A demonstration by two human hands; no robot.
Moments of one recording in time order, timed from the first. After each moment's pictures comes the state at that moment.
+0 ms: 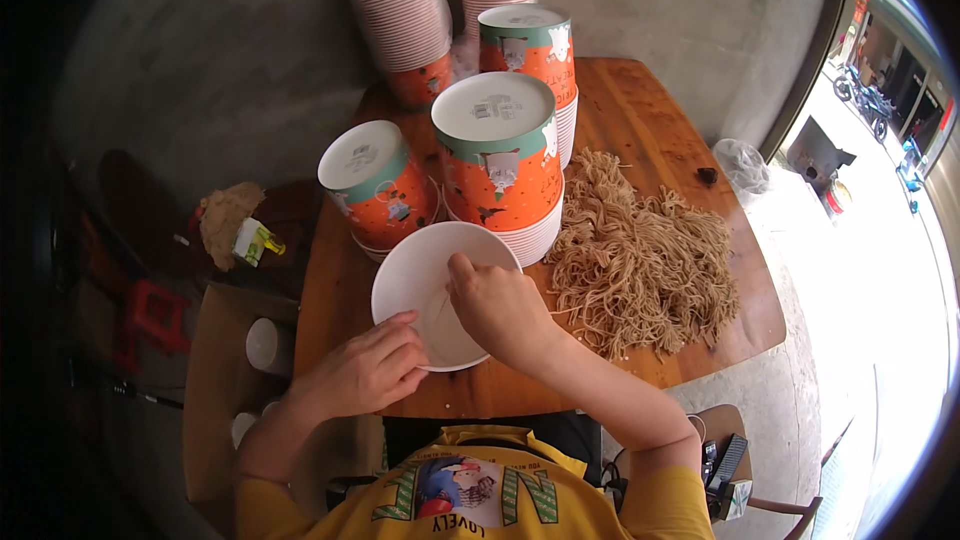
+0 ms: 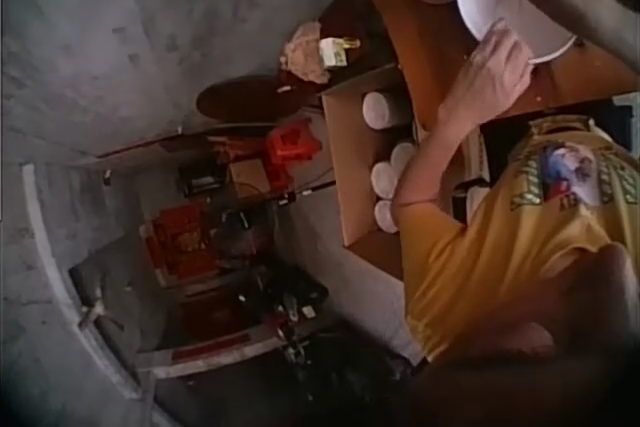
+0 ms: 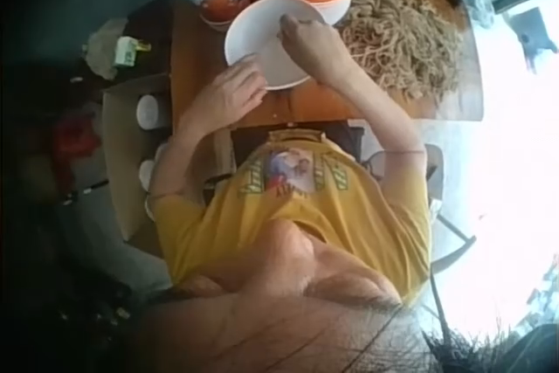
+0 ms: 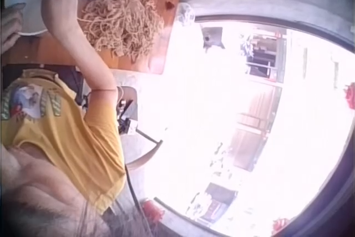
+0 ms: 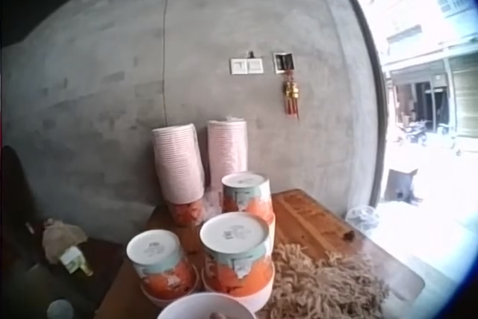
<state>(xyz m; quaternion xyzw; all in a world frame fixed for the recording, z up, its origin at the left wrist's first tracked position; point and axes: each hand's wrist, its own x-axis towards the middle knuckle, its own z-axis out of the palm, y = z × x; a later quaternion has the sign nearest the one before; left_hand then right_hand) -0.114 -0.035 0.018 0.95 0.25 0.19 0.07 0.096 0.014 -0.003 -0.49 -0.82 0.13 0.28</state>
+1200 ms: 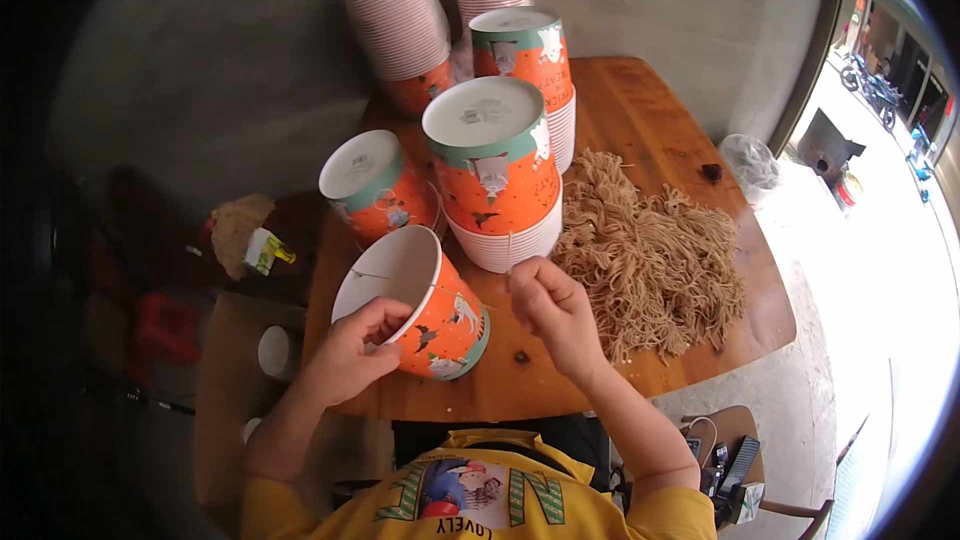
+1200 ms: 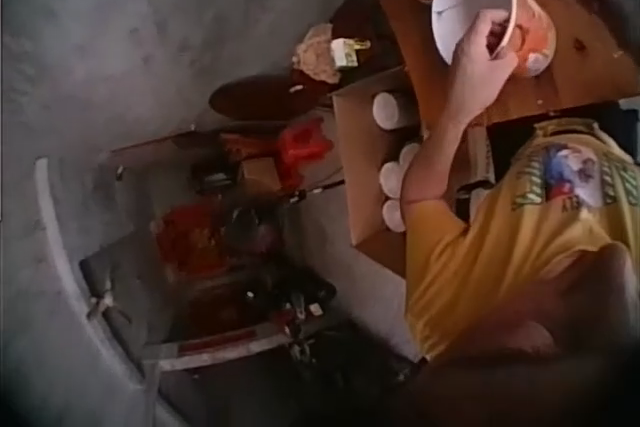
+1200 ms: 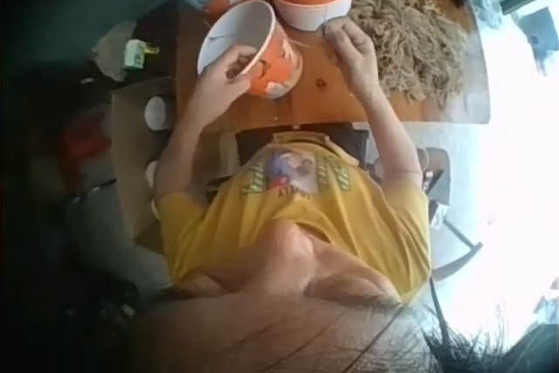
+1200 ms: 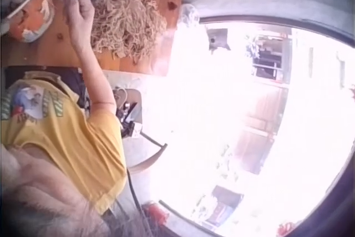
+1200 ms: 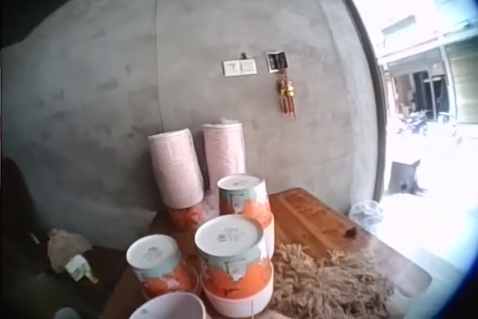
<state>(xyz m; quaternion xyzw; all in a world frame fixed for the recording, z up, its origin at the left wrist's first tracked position) -0.105 -0.034 0.031 0.70 0.48 0.28 0.45 0.143 -0.011 -0.025 -0.30 -0.47 0.59 0.58</state>
